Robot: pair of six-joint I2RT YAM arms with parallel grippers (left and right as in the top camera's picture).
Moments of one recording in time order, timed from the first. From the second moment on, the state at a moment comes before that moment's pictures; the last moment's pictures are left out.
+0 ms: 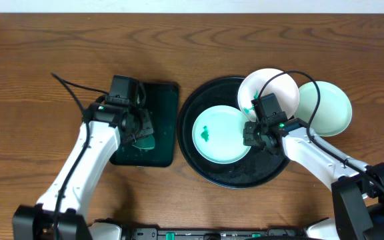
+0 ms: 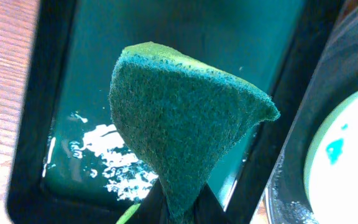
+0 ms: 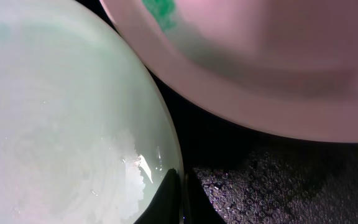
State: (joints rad) left arm -0.17 1.45 1.01 -0.86 0.06 -0.43; right arm 0.40 1.62 0.81 -0.41 -0.03 0.46
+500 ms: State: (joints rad) left arm -0.17 1.50 1.19 -0.97 0.07 -0.35; right arm 0.42 1.62 0.81 -0.40 -0.03 0.46
